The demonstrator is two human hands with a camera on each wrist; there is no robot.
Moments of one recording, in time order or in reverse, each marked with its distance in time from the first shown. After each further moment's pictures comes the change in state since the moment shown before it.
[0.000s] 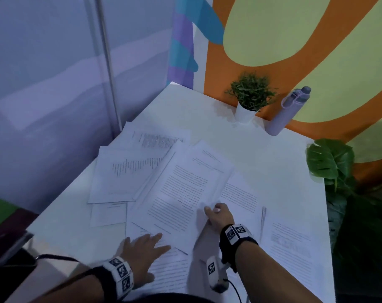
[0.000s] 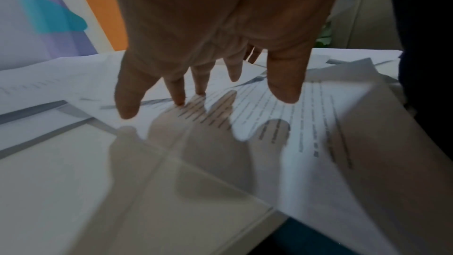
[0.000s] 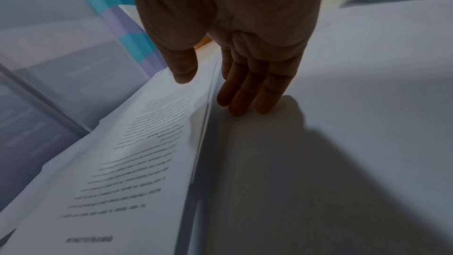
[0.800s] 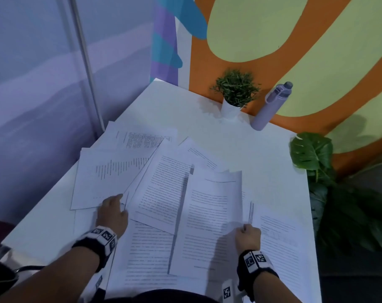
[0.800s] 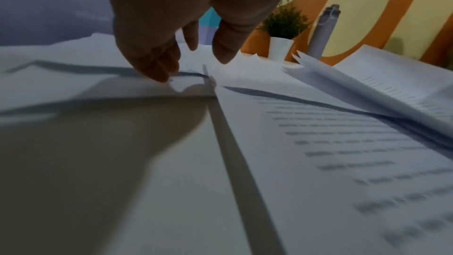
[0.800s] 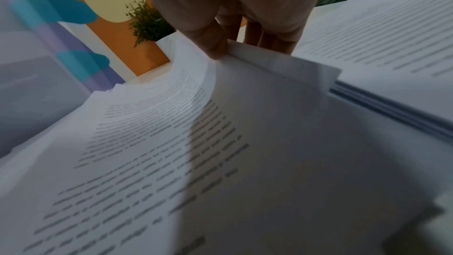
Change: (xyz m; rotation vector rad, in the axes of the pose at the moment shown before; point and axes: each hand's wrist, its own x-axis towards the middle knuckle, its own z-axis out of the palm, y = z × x) left_hand 0.046 -0.056 -0.056 -0.718 0.629 -0.414; right_hand -0.013 0.086 -0.053 -0.113 0.466 0.101
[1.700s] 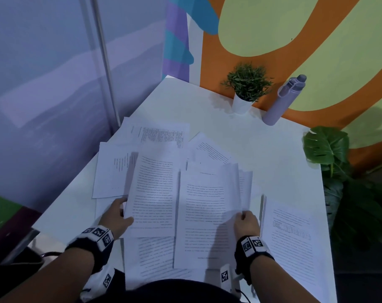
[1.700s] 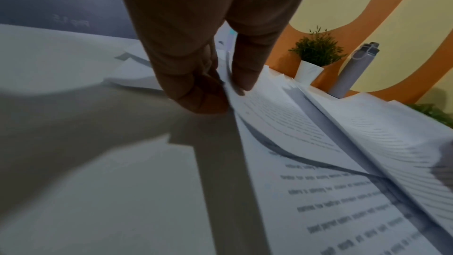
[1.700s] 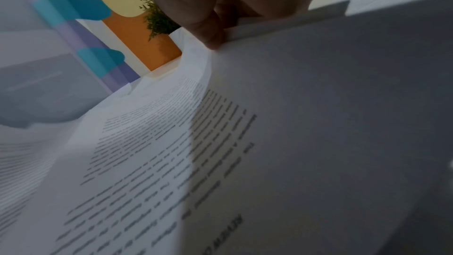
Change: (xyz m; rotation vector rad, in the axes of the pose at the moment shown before) left_hand -0.036 -0.021 -0.036 -0.225 -0.213 -0.097; right_hand -0.034 -0.037 0.015 0.066 -0.045 -0.027
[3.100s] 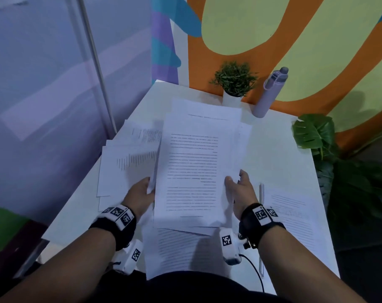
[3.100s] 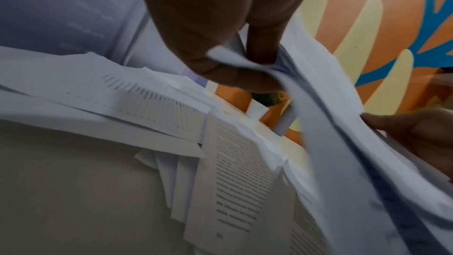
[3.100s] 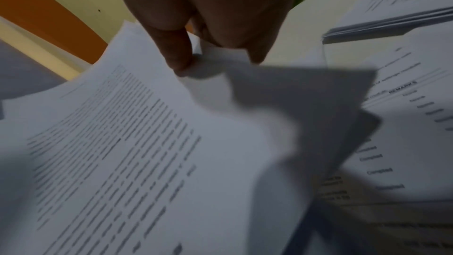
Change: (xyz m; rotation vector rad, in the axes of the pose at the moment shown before) left_hand 0.009 0.053 0.003 -0.332 -0.119 0.273; right_hand -0.021 -0.062 -0.020 0.794 -0.296 -0.120
